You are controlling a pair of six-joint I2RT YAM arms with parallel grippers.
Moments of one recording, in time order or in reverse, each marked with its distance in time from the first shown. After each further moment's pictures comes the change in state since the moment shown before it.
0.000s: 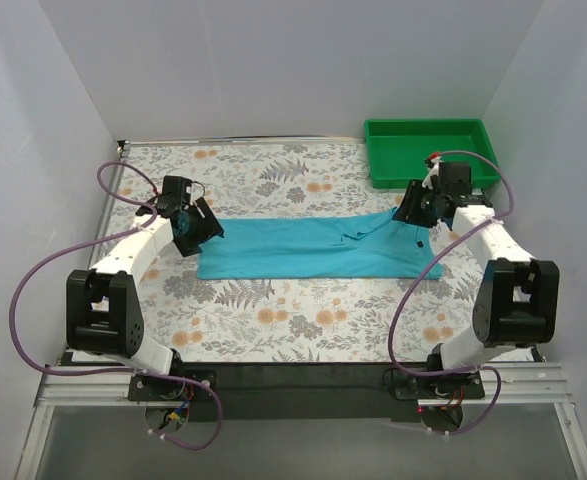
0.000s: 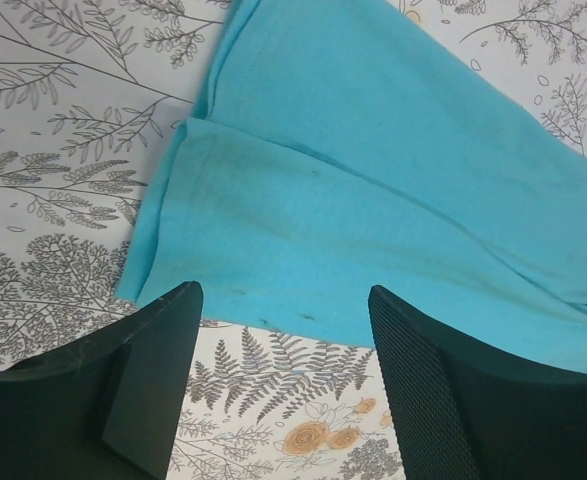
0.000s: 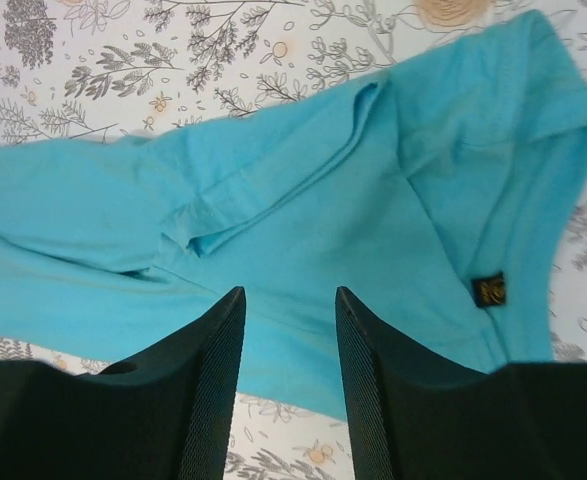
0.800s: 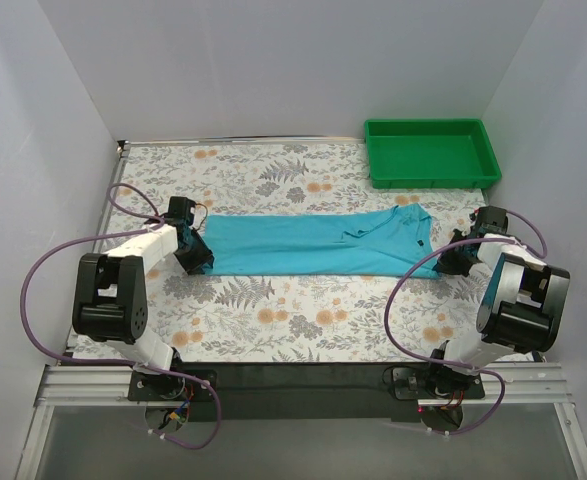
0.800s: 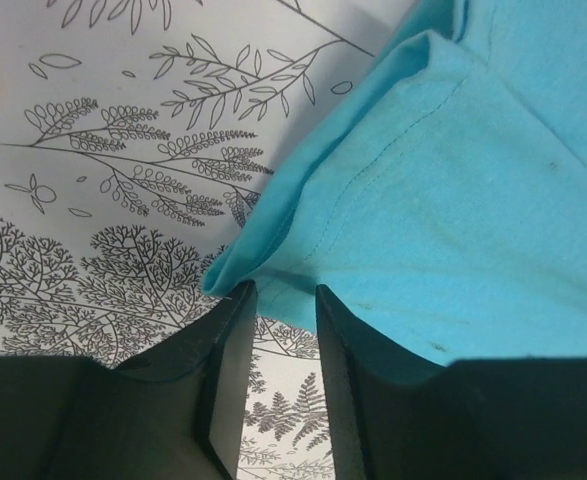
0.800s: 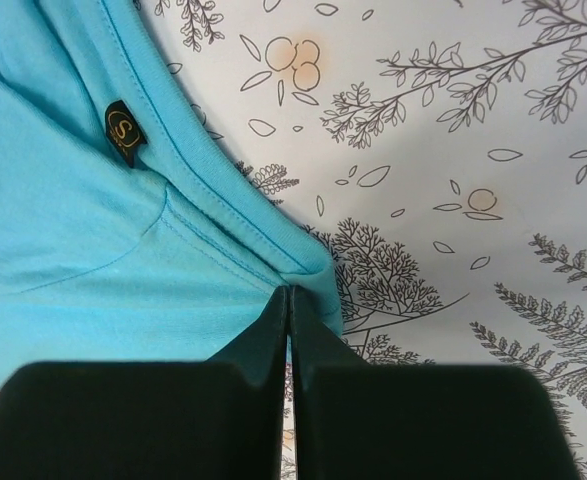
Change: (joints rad) left arm 0.021 0.097 -0.154 0.063 -0.067 -0.015; right arm -0.313 0.033 -0.281 0.004 0.046 0.040
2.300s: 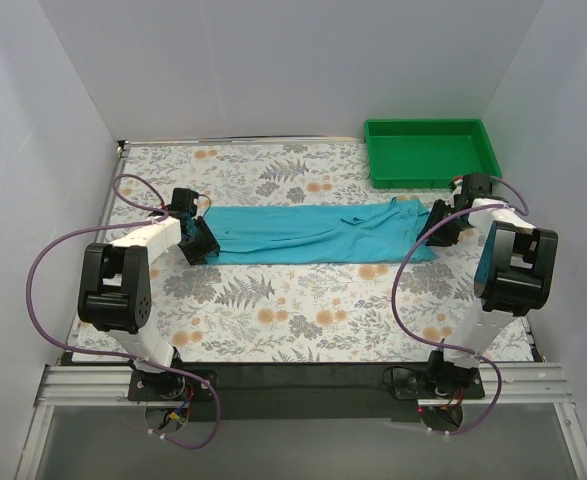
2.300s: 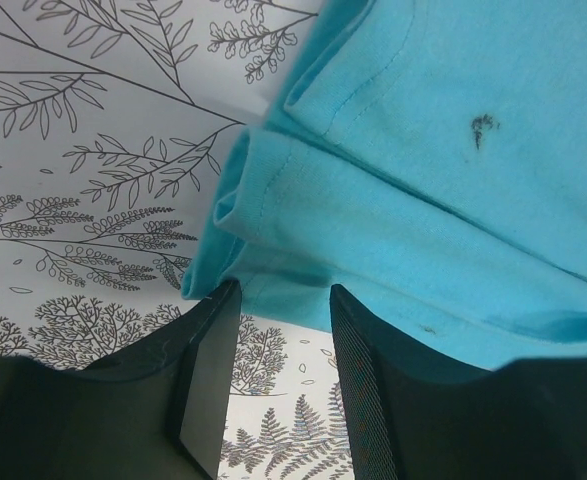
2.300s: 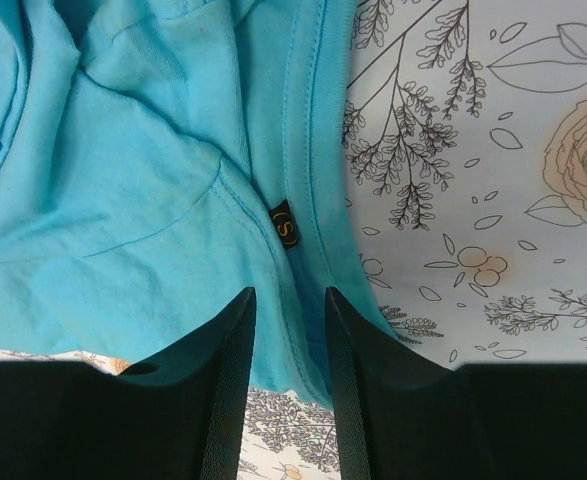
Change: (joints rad) left arm -0.014 0.070 0.076 0.058 0.031 0.036; right arm 0.117 0.246 0.345 -0.109 -0.081 -0.081
